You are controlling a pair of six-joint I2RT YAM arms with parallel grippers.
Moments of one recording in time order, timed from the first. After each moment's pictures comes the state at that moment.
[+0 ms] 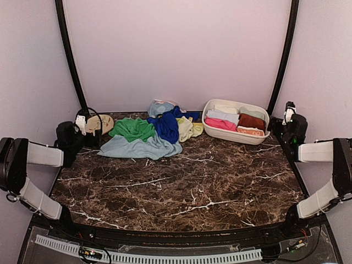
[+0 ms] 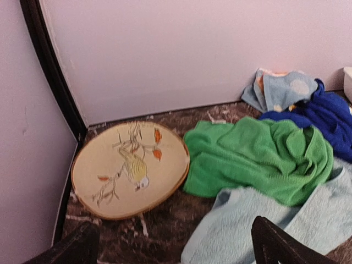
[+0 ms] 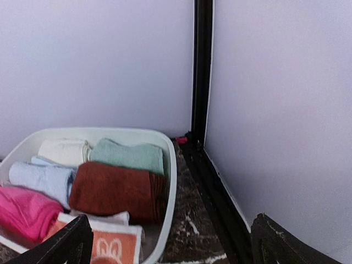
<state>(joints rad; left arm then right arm) 0.01 1.45 0.44 0.74 0.06 0.11 -0.03 1.40 0.51 0.73 0.16 0.04</state>
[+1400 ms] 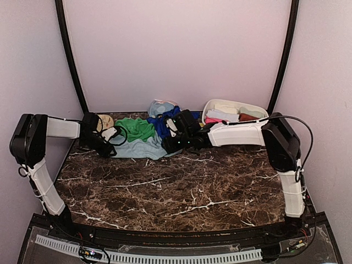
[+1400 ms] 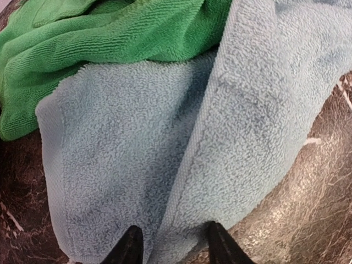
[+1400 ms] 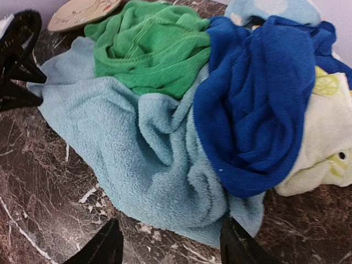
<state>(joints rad) -0.09 1.79 1.06 -0.34 0.28 0.59 0.87 2.13 1.60 -0.15 0.08 0.21</state>
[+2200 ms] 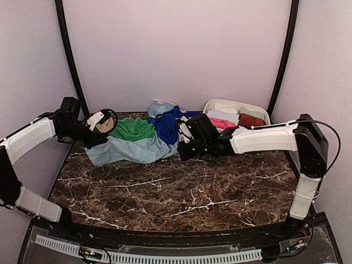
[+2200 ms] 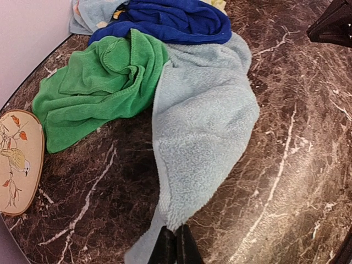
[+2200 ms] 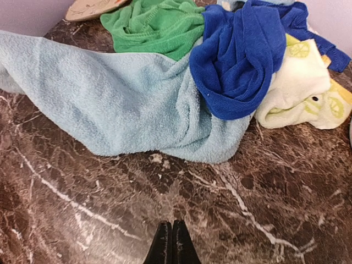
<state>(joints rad) -0.11 1.34 1.05 -0.67 0.42 0.56 0.92 1.87 1.30 -0.14 0.09 0.25</state>
